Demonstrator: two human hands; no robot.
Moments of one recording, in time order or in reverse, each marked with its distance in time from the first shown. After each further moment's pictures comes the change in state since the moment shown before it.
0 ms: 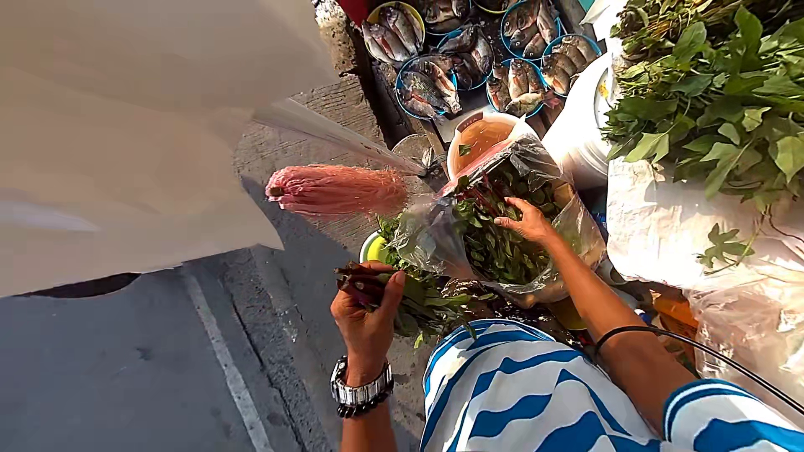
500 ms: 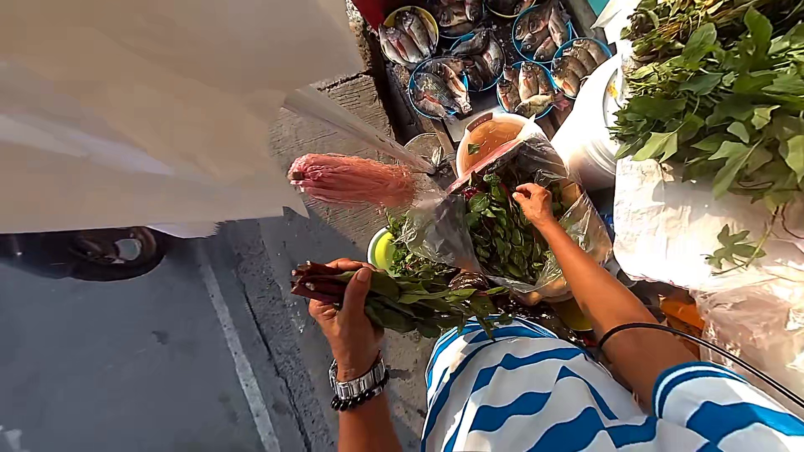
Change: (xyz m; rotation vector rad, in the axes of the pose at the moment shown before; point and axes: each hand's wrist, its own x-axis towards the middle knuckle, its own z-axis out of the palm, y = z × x) left_hand -0.004 0.011 -0.016 -0.308 0.201 -0.105; right_hand 0.042 0.005 0.005 -0.076 0.289 0.014
